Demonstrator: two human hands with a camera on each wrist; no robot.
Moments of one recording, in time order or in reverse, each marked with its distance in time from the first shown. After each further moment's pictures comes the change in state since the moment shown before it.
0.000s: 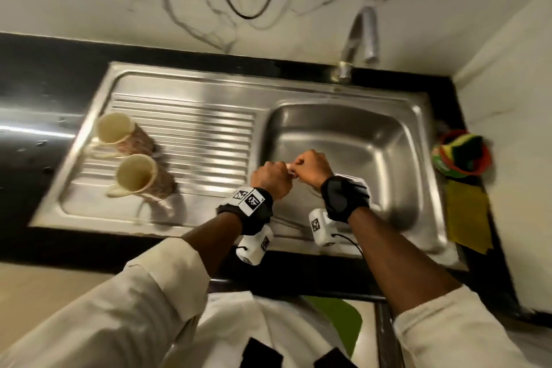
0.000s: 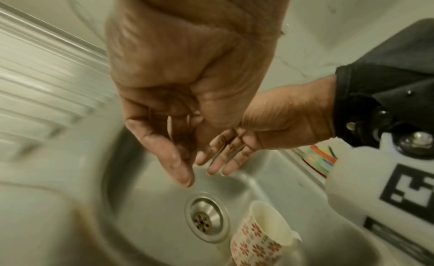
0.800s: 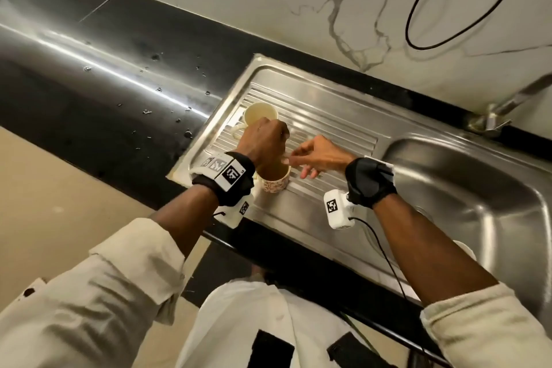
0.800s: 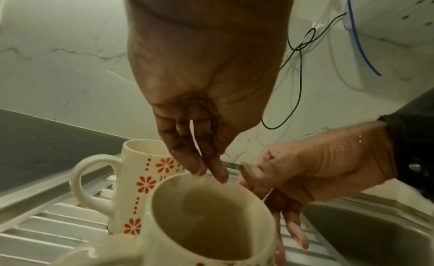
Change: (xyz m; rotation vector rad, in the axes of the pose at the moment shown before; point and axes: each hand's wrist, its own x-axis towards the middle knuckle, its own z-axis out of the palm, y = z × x) left_hand -0.045 -0.252 -0.154 -0.103 0.355 0.016; right_hand 0.004 -0.231 0.103 0.018 -0.615 -0.367
